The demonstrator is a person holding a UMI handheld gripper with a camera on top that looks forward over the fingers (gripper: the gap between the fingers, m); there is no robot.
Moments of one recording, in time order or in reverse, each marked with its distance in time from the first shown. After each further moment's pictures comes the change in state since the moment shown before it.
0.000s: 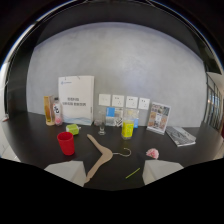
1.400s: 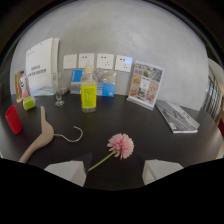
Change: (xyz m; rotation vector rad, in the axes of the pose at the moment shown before) arm 0.167 0.116 0.143 -0.289 0.070 -0.014
